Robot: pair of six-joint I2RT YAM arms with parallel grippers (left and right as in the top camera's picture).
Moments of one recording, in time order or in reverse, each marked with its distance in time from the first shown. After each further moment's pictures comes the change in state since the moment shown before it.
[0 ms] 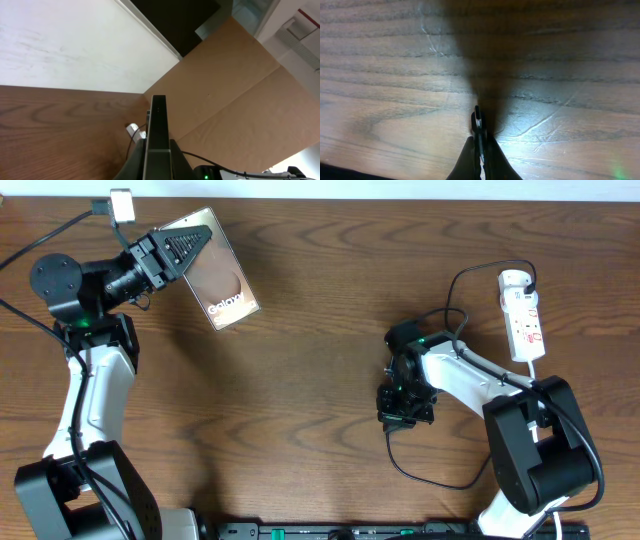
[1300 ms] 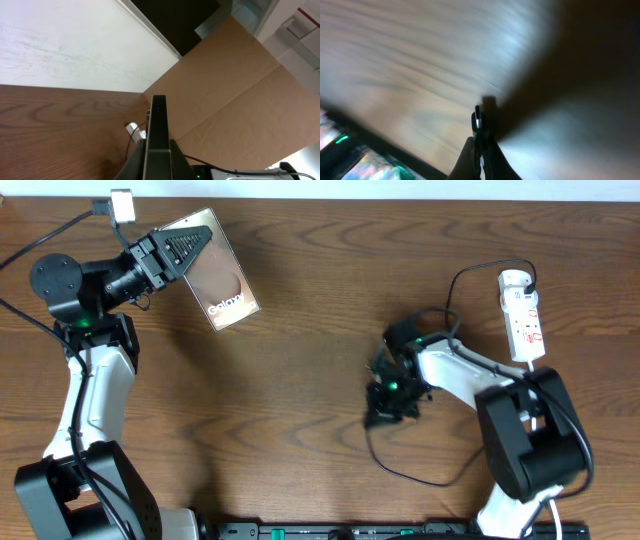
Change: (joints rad) left arm 0.000 0.000 0.000 0.000 0.005 0.000; right arm -0.004 0.064 0.026 0.145 -0.285 -0.205
